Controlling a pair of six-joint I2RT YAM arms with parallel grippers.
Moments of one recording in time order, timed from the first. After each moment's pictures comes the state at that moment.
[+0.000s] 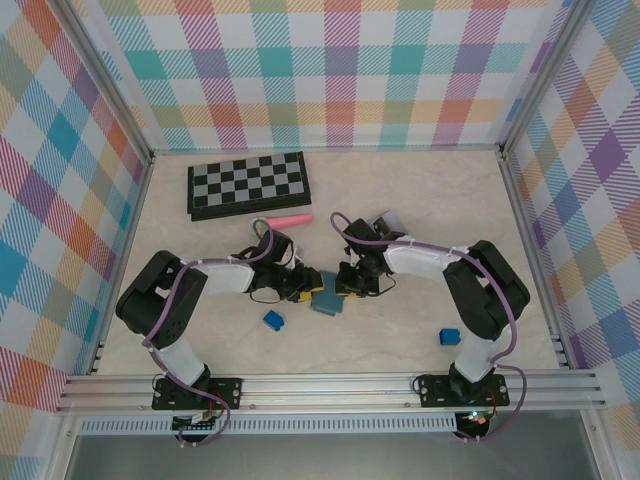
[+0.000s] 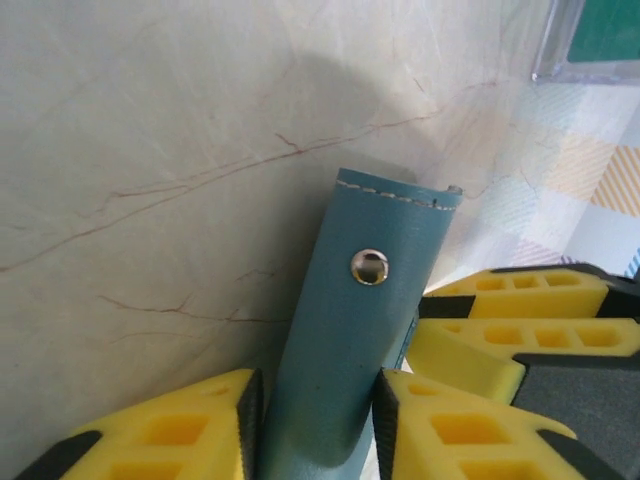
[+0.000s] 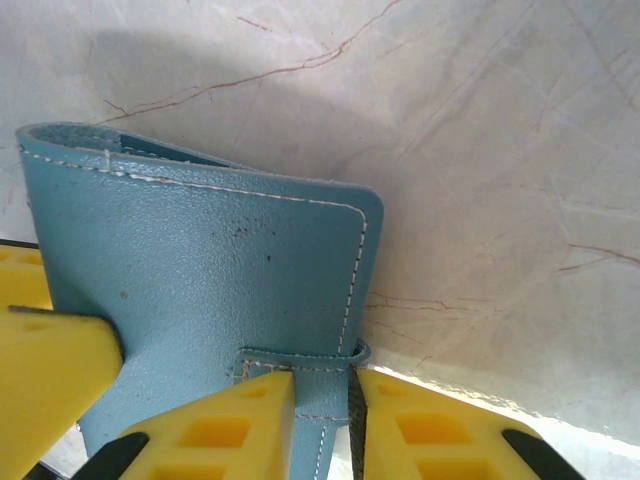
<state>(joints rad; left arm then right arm) -0.56 1.70 0.75 -0.03 0.63 -0.97 0.69 1.77 1.03 -0.55 -0.35 0.74</state>
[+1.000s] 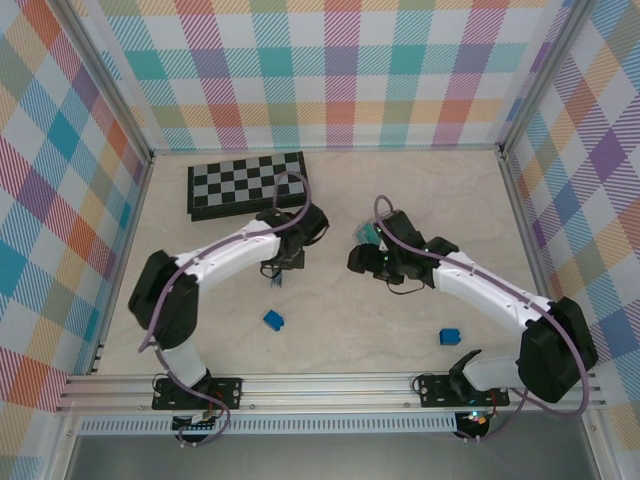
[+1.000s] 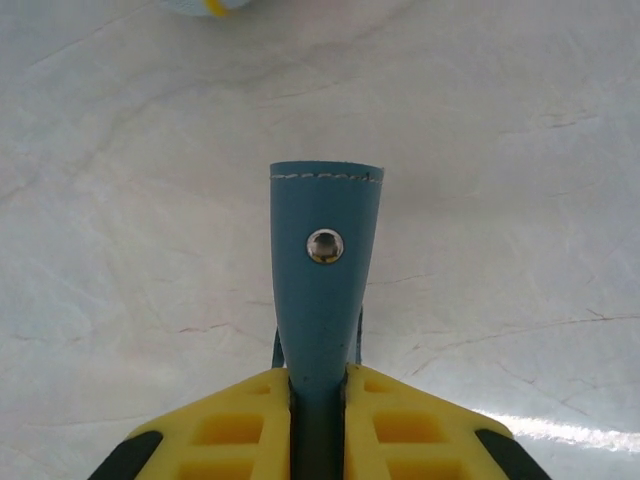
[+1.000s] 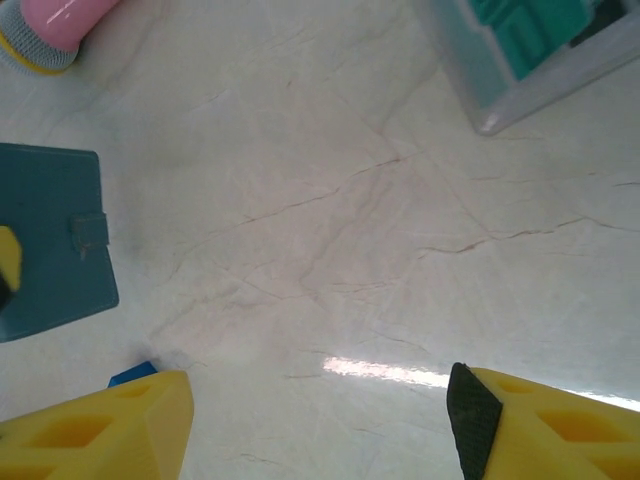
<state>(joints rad) -0.74 1.77 1.38 -1.05 -0.42 -0.71 0.63 1.31 0.92 -0.58 -0.14 0.83</state>
